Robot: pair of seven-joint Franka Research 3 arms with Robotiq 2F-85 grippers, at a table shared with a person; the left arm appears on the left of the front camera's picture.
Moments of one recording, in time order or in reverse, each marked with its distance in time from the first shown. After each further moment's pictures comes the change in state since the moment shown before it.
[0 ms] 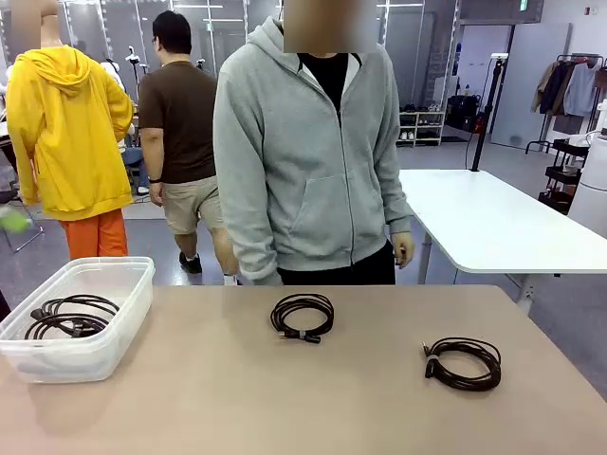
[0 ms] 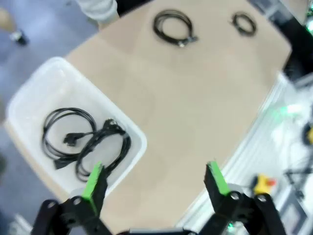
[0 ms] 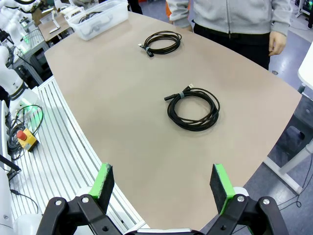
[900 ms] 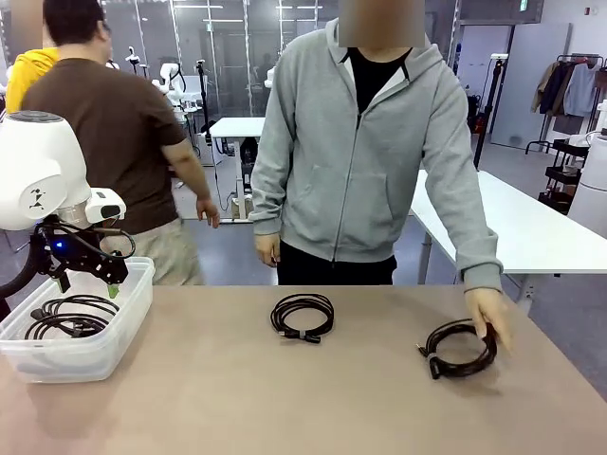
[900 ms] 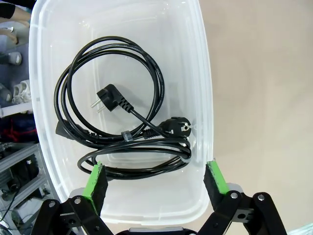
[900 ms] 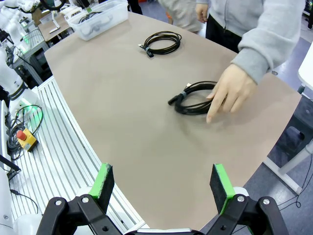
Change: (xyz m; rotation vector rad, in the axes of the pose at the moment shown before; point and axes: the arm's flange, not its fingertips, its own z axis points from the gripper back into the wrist) left arm 0.053 0.046 -0.233 0.567 0.408 0.661; right arm 0.000 0.000 0.001 -0.001 -0.001 0.002
